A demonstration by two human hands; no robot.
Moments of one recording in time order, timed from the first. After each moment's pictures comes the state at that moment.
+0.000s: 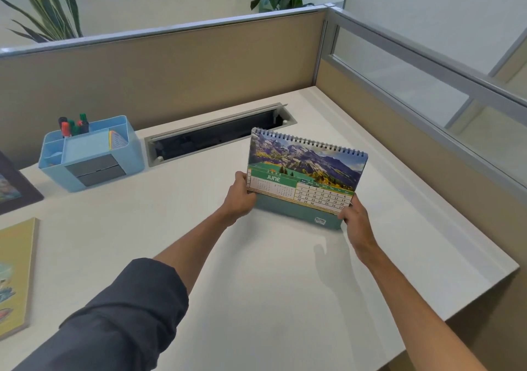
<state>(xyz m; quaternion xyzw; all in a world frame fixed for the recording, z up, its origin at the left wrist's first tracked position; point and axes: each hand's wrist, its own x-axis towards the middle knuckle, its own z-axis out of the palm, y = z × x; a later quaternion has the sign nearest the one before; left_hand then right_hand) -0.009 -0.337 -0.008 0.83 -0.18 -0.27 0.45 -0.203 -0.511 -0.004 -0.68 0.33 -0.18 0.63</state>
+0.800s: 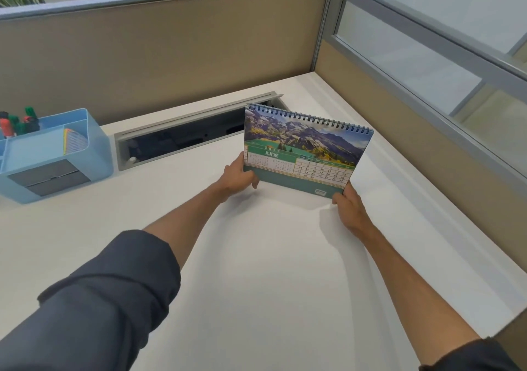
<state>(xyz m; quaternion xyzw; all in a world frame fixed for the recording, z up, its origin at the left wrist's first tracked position) 0.073 -0.396 -0.021 0.81 -0.21 -0.34 0.42 -0.131 -0.574 -0.032 -0.76 0.32 -0.12 0.55</state>
